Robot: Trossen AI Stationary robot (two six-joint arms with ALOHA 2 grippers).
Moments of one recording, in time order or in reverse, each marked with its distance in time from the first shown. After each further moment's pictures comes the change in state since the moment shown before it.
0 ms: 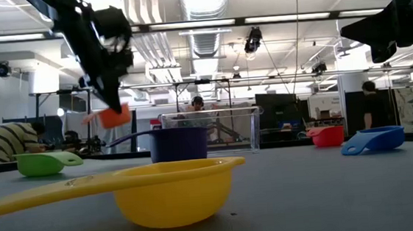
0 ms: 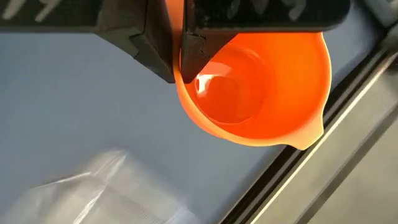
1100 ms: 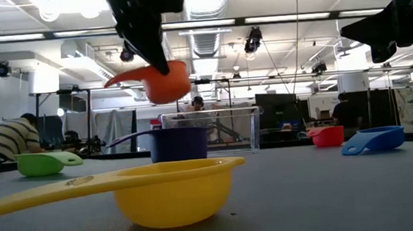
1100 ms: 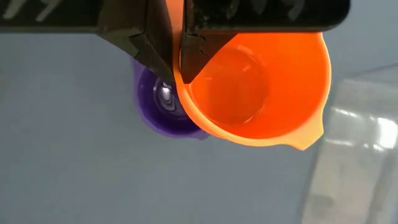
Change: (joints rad) left arm -0.607 0.416 0.457 -0.155 0.067 -0.161; right arm 0.000 0.000 0.000 0.000 0.000 0.000
